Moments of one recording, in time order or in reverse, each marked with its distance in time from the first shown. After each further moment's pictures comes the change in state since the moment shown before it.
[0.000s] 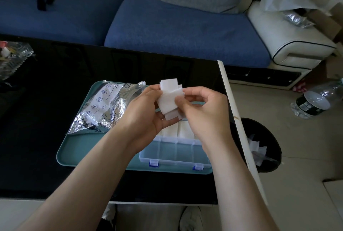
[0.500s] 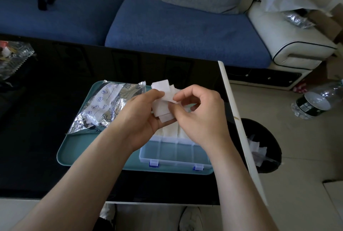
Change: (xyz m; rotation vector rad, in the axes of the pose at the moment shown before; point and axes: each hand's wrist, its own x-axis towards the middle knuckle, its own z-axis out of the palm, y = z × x) left_hand 0.000 0.008 -0.005 0.012 0.001 -0.046; right_hand -0.002 0.000 0.000 -0.208 -0.092 -0.282
